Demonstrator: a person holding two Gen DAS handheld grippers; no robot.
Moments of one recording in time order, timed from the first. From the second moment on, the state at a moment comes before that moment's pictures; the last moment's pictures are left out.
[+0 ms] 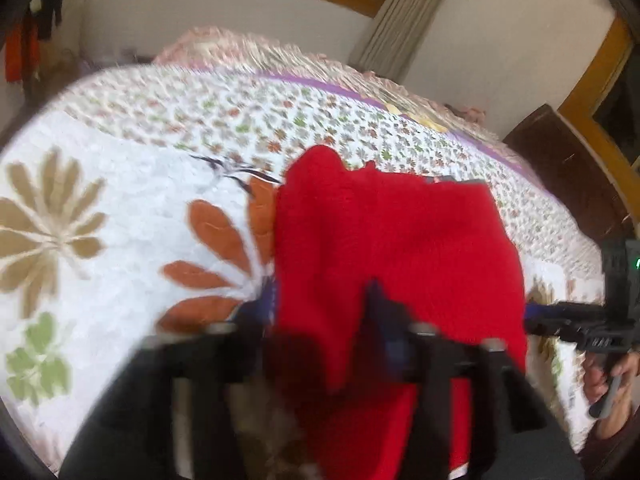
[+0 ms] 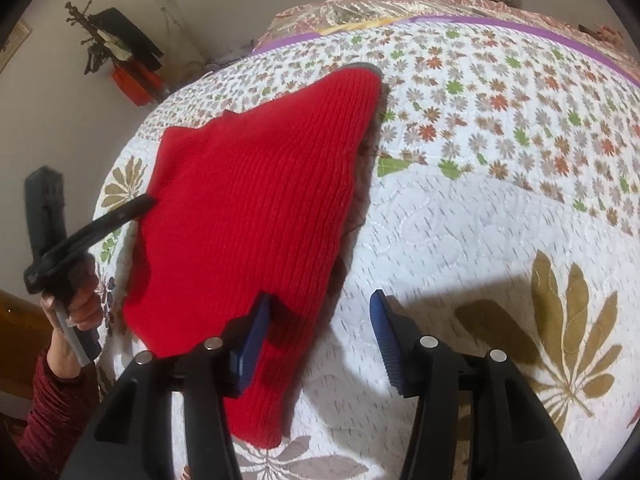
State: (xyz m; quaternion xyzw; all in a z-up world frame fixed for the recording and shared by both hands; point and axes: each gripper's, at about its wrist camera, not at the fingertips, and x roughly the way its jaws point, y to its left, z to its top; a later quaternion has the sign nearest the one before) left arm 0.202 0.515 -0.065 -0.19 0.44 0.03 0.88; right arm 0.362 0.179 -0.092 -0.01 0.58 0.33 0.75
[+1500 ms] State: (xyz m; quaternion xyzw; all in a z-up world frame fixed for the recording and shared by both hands) left arm 0.225 0.545 -0.095 -0.31 0.49 -0.05 0.81; right arm 0.361 0.171 -0.085 0.02 0.58 0.33 0.75
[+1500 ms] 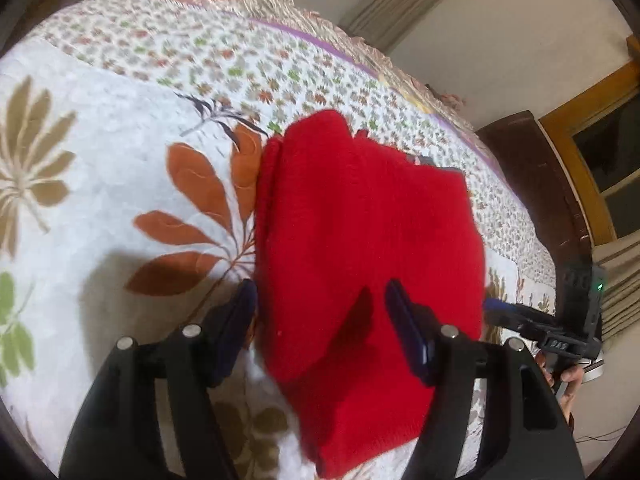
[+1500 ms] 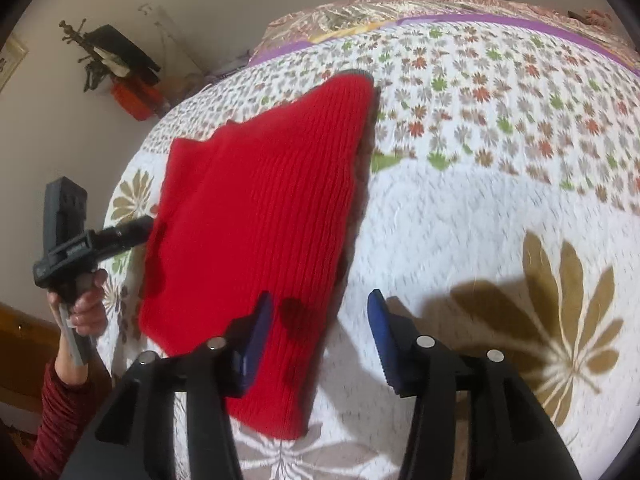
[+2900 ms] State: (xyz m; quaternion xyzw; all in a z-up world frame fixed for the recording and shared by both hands) left arm 0.243 0.369 -0.064 -0.27 0.51 -0.12 0.81; right arm 0.338 0.126 -0.062 0.03 0.58 0.36 0.73
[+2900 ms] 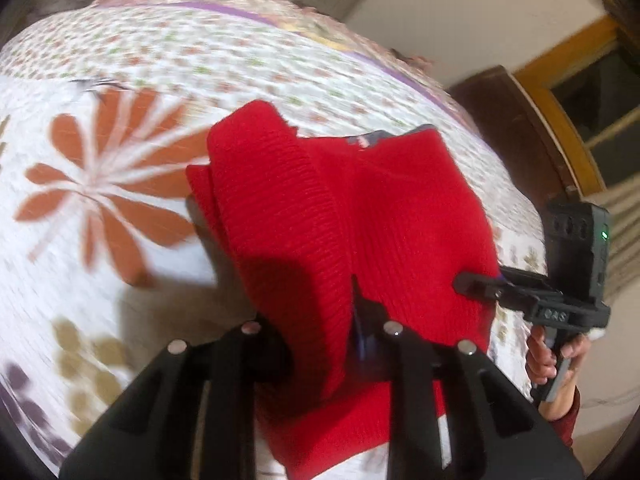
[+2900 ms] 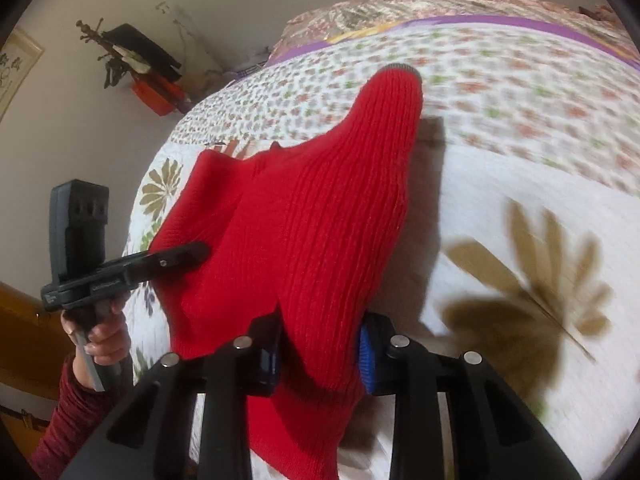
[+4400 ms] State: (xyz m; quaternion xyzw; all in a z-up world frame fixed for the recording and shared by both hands) left arm 0.200 0.235 -0.102 -0.15 0.50 0.02 0.85; right arm 0.188 -0.061 -0.099 0.00 0.56 0.21 0.80
